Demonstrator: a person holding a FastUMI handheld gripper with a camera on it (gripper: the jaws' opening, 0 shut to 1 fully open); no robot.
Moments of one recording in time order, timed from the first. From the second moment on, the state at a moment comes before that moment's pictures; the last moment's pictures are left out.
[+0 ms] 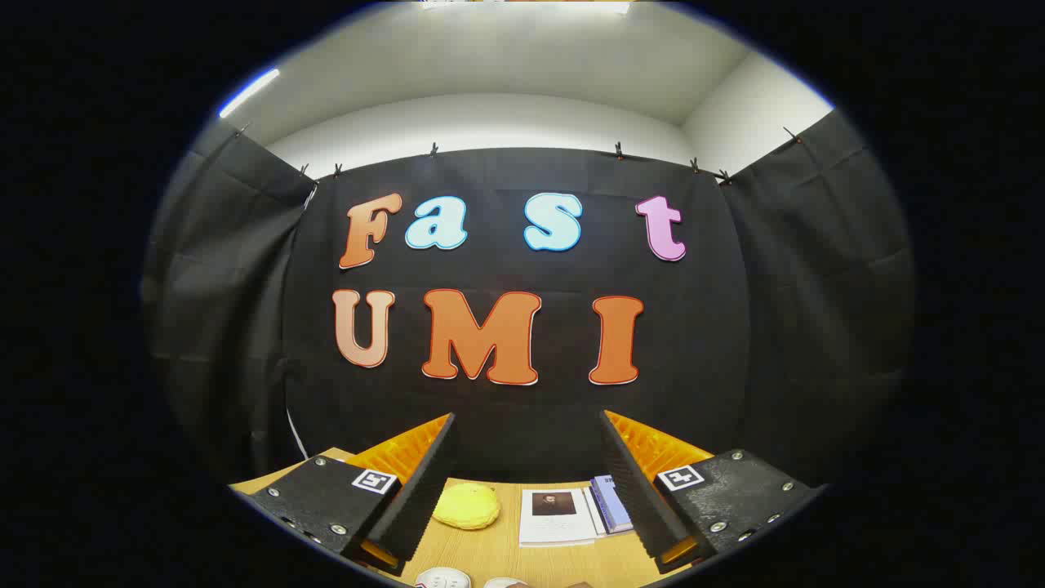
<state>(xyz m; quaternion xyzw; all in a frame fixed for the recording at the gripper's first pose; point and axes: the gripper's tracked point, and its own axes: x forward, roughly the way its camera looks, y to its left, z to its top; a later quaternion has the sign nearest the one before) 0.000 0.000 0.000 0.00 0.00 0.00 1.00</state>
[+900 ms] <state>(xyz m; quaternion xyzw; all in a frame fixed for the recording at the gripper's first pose) -0.014 0.011 -0.028 -0.02 0.02 0.03 1.00</state>
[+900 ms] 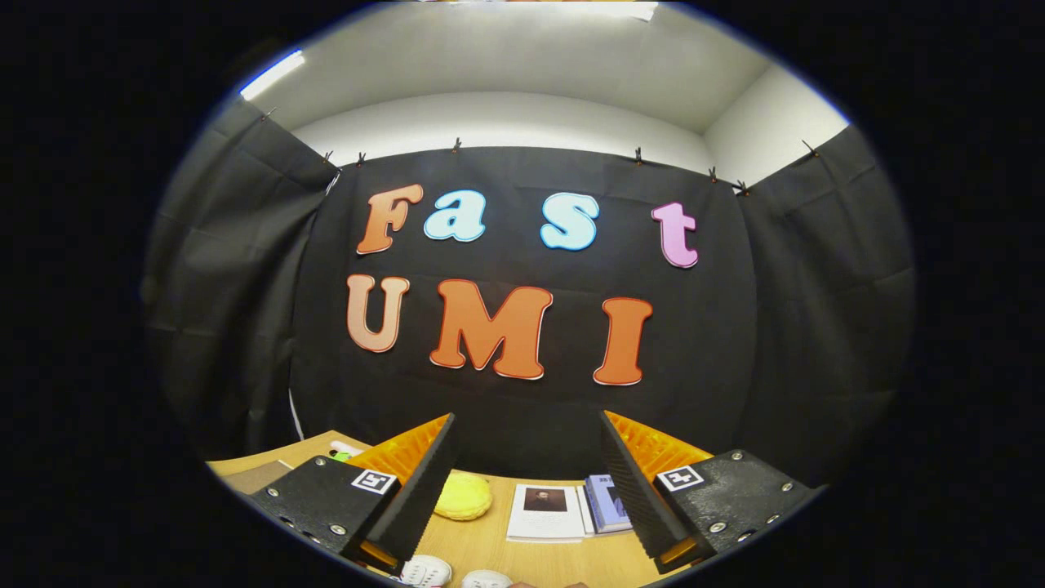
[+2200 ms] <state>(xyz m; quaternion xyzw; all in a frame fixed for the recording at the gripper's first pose) -0.094 0.220 -0.285 0.24 0.46 0.23 0.82</state>
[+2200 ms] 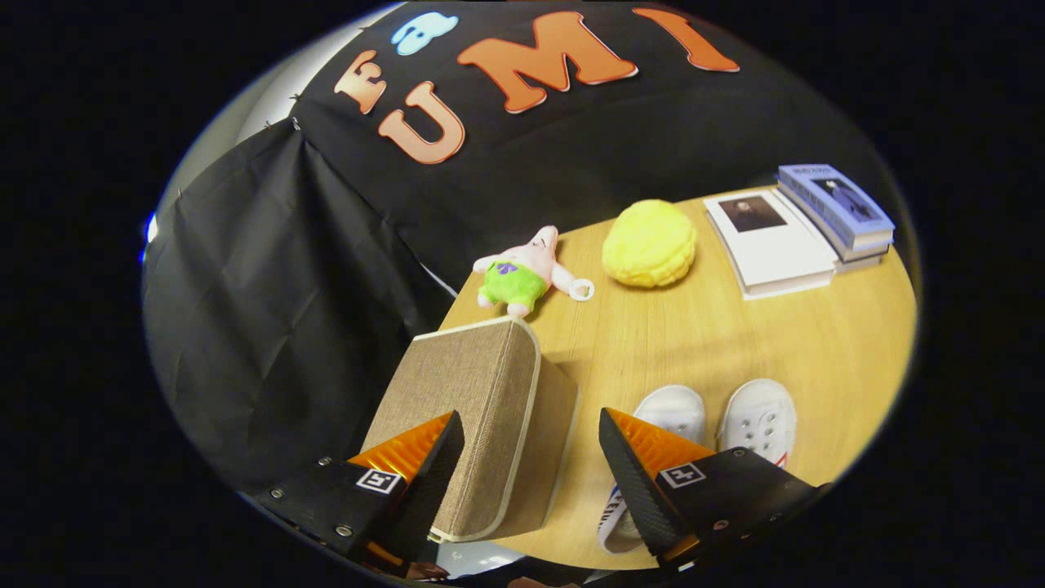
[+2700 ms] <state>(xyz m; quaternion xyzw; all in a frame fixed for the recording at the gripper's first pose) -0.121 0.277 -0.322 0.38 0.53 0.26 0.71</state>
